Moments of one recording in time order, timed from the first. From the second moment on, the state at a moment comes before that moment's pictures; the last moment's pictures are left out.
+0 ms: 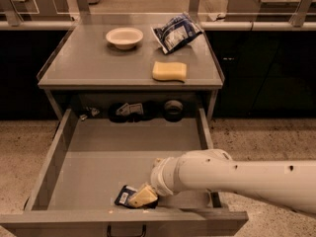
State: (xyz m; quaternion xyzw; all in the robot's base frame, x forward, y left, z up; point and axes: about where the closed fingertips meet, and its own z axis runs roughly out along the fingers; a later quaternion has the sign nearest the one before) arm 0.462 0.027 0.614 -0.47 0.81 0.16 0.29
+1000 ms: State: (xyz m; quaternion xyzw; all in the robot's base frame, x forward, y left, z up) arm 0.462 0.027 0.614 -0.47 0.81 0.16 0.29
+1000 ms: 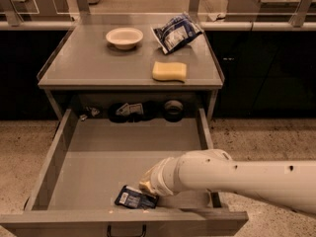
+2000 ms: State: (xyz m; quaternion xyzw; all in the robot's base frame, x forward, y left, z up) arm 0.462 0.026 0.619 -0.47 0.81 0.16 0.30
